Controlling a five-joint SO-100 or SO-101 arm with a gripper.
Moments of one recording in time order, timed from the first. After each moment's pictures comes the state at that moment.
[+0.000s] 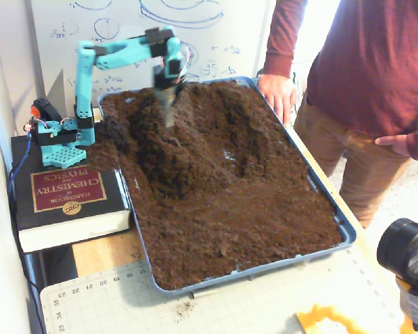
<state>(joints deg) 3.1 91.1 91.7 89.5 -3.0</state>
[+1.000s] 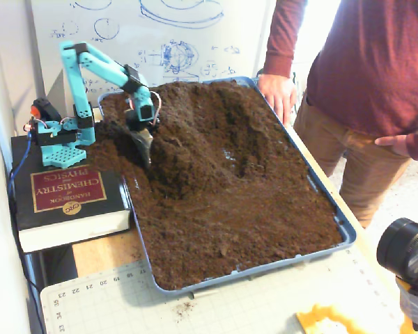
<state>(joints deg) 0.7 89.8 134.9 38.5 -13.5</state>
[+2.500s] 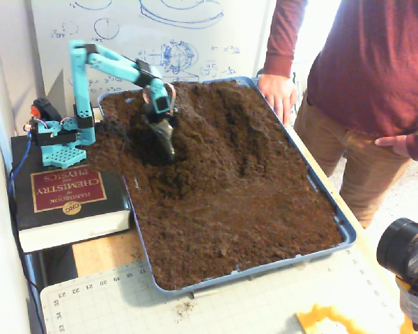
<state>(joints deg) -0.7 97.6 130.9 39.5 -13.5</state>
